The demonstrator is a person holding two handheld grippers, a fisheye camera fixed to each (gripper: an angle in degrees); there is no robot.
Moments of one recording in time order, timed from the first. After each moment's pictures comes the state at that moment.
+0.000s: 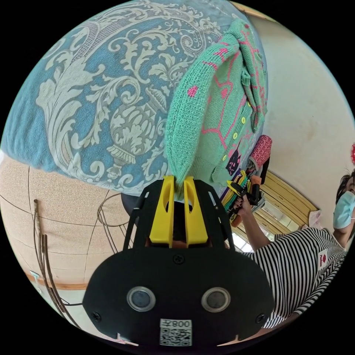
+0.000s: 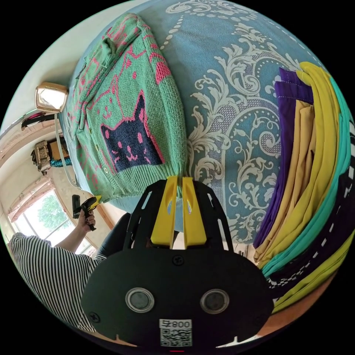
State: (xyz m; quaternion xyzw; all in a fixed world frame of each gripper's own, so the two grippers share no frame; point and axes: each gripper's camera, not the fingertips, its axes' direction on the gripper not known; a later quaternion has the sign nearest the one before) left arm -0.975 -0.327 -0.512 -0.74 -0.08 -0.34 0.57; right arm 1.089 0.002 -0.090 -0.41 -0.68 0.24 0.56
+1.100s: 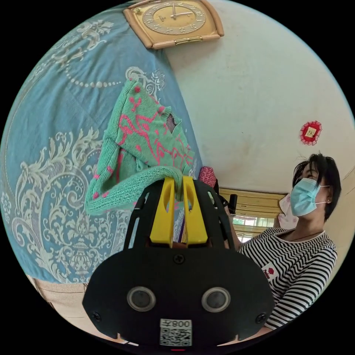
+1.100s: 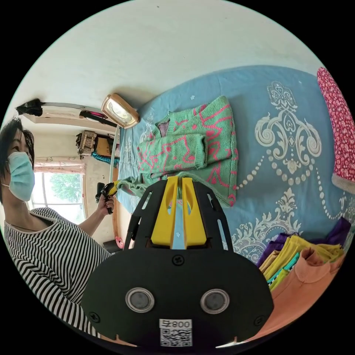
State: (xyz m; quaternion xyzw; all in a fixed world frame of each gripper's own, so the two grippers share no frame) left arm -0.895 -0.507 -0.346 -0.59 0.07 -0.34 0.73; right arm 1.279 -0.142 -0.025 -0.18 -0.76 0.27 0.57
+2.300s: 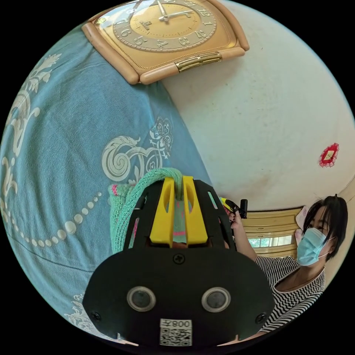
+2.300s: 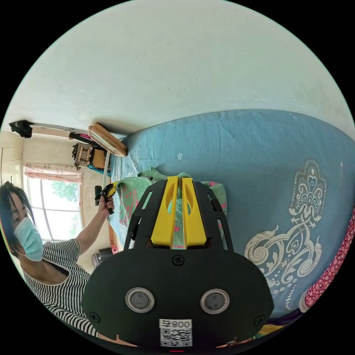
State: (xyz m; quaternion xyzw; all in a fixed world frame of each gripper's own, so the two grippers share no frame) left arm -0.876 -0.580 -0.077 -0.55 0.05 -0.28 0.79; right arm 1.333 -0.375 0.139 -0.14 -0.75 0.27 0.59
